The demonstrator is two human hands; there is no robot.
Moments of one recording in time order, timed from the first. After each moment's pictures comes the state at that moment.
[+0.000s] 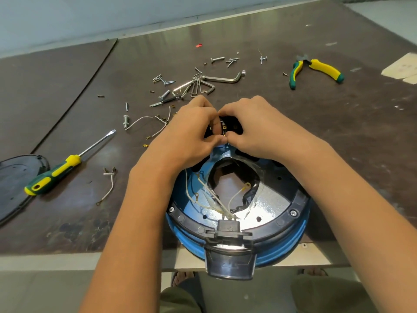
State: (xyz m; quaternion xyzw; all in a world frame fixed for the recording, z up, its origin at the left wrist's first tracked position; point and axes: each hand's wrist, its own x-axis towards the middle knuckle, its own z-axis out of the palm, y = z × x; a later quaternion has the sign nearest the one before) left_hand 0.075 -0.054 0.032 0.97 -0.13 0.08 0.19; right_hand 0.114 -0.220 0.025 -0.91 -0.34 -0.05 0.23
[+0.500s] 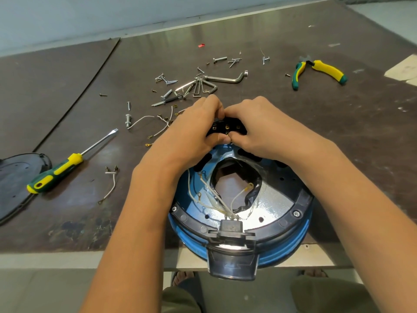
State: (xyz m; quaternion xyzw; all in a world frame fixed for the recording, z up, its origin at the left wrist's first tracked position) left_hand 0.076 -0.054 0.029 0.96 -0.13 0.07 0.21; right_hand 0.118 -0.220 0.024 -0.91 -0.36 -0.06 0.19
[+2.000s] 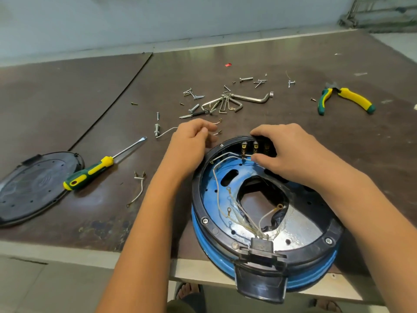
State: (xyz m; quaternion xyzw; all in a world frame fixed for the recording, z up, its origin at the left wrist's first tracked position) left_hand 0.067 -0.010 0.018 0.88 0.12 0.11 0.45; right_hand 0.117 -0.222 0.015 -0.92 -0.32 -0.06 0.21
